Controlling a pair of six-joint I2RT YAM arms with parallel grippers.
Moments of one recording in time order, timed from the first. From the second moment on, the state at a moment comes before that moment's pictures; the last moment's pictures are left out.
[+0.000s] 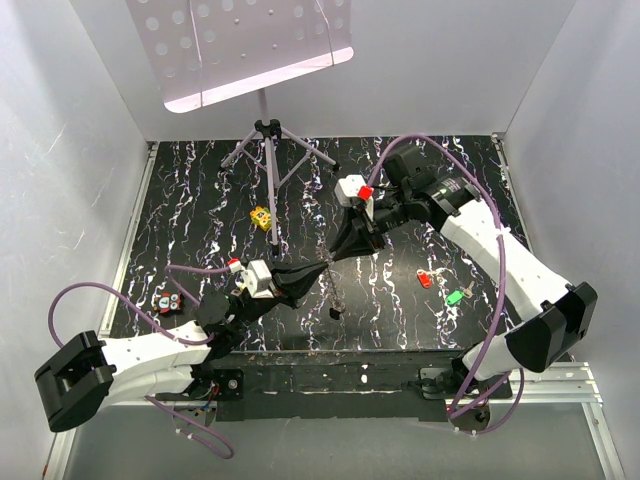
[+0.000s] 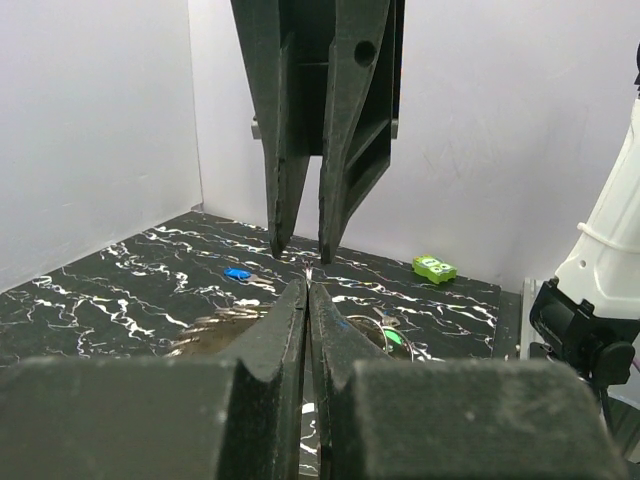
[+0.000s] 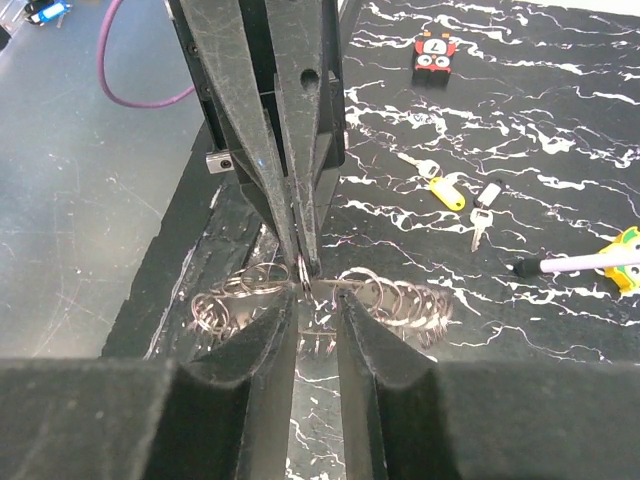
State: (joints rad) left arm -0.98 0.95 0.24 1.18 0.08 -0.07; right arm 0.64 1.44 1.52 -0.94 -1.16 -0.76
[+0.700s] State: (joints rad) left arm -0.98 0.96 0.24 1.20 0.08 -0.09; right arm 0.67 1.45 1.45 -0.89 -1.13 -0.74
